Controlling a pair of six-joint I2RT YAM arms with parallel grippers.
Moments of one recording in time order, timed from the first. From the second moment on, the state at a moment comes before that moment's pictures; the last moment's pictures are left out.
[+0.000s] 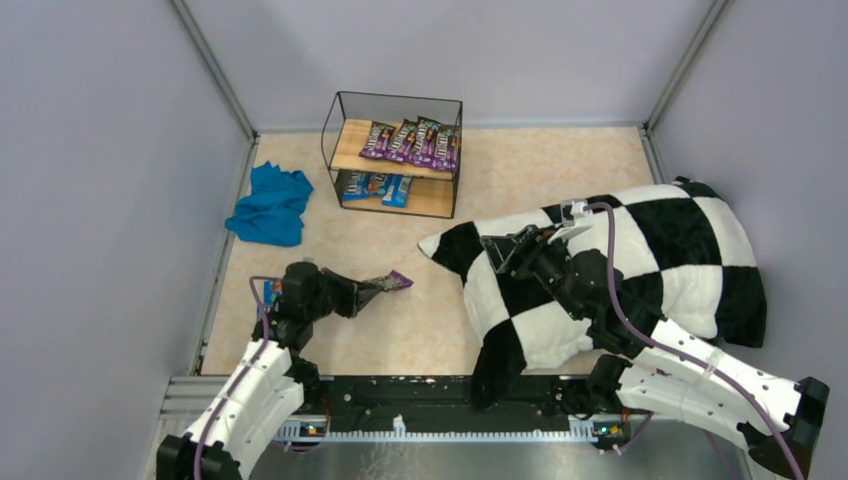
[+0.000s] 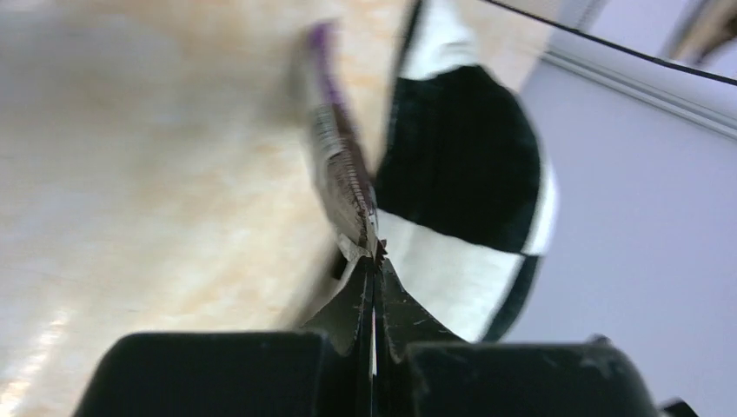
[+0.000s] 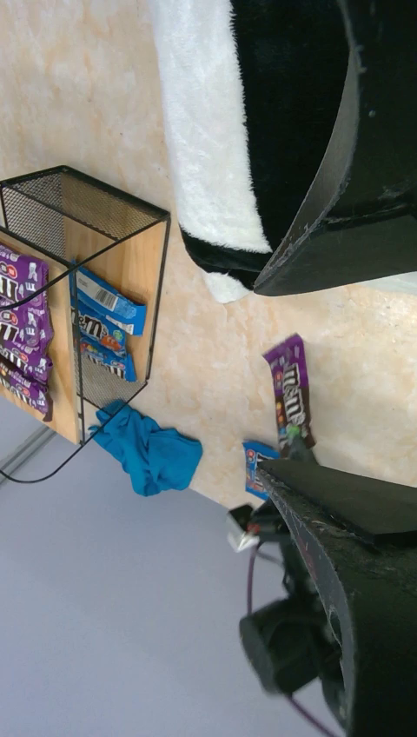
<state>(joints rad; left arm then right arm) -0.23 0.70 0.23 -0.18 0.37 -1.48 0.93 0.70 0.64 0.01 0.40 0.63</state>
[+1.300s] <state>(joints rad) -0.02 1.68 1.54 0.10 0.32 -1.14 0.93 0.70 0.64 0.00 0.49 0.53</state>
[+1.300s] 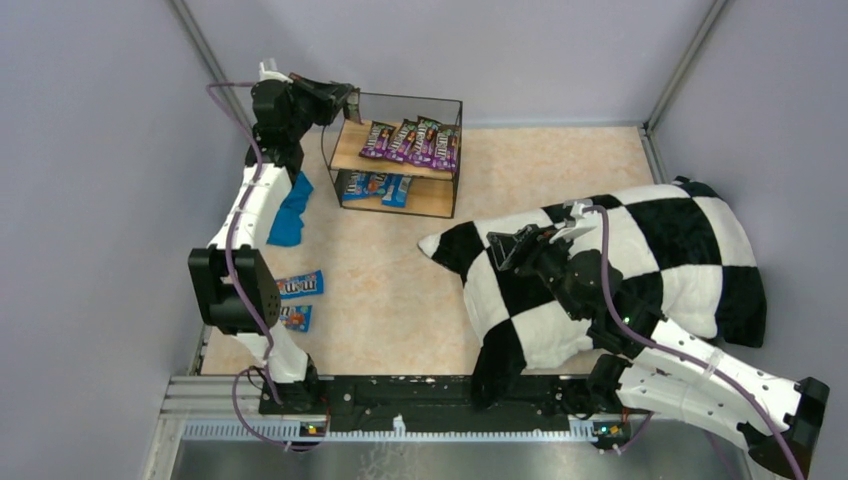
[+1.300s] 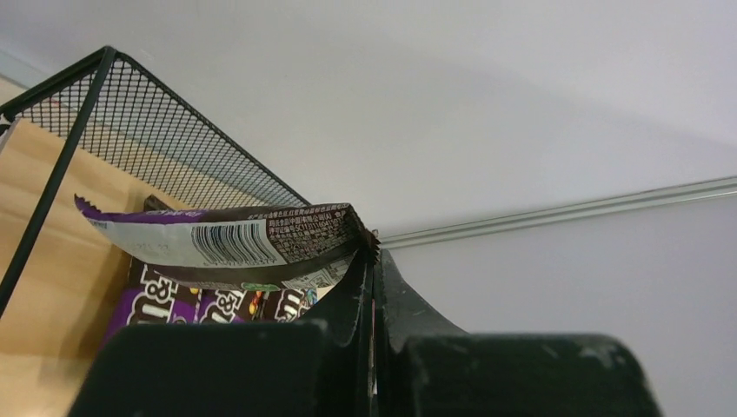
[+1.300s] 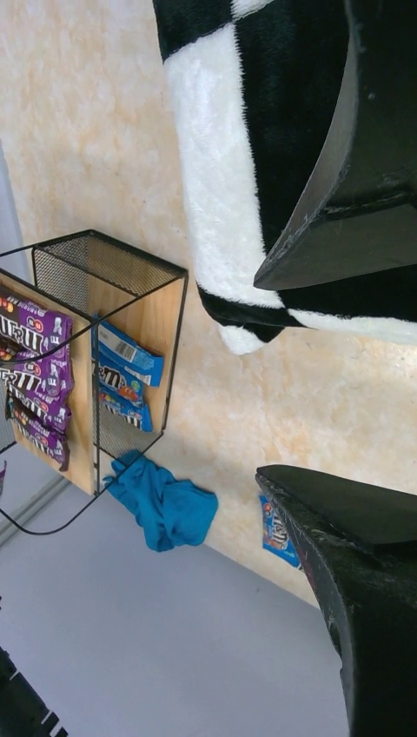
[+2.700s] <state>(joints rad) -0.01 1.79 1.34 0.37 0.33 -1.23 0.93 0.72 0.64 0.01 0.50 0.52</state>
